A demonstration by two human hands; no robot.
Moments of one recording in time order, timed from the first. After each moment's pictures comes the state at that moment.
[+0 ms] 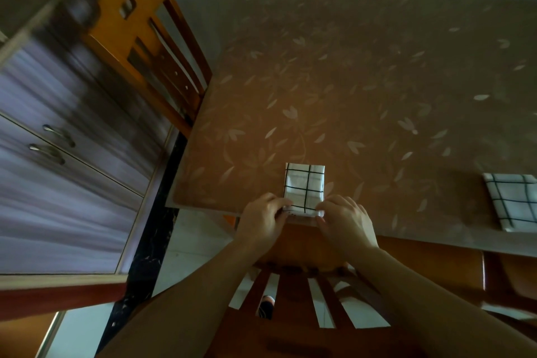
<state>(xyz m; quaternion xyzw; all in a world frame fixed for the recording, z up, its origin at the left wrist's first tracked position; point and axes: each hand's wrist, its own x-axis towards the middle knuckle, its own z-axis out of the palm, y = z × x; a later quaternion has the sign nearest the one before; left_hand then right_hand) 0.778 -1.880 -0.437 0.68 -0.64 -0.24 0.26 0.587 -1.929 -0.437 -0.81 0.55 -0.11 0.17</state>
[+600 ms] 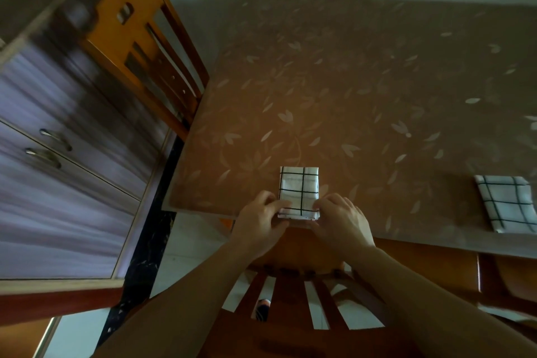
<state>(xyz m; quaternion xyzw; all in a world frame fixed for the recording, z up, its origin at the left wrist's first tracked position) 0.780 -1.878 -0.432 0.67 -0.67 -0.25 0.21 0.586 -1.933 -0.416 -0.81 0.55 -0.05 0.20</state>
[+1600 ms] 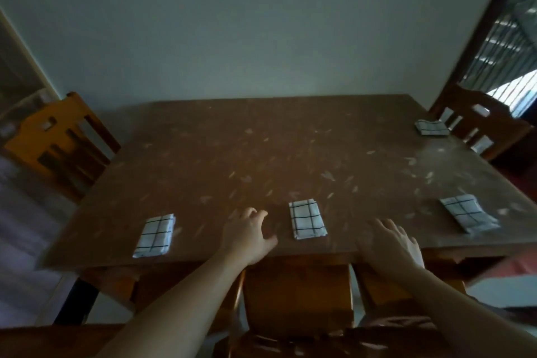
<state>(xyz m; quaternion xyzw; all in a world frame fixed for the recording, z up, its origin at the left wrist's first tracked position) 0.439 -1.911 -0.288 0.69 -0.71 -0.14 0.05 0.159 -1.898 -0.266 -0.65 0.75 -0.07 0.12</state>
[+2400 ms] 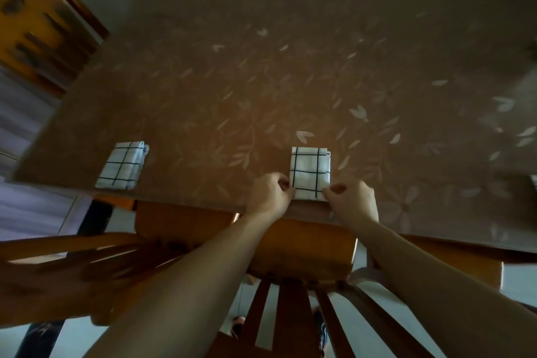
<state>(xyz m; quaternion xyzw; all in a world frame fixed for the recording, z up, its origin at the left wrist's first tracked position) 0.356 -1.994 -0.405 0.78 -0.49 -0.34 0.18 0.187 -2.024 -0.402 -0.62 0.69 -0.14 0.35</state>
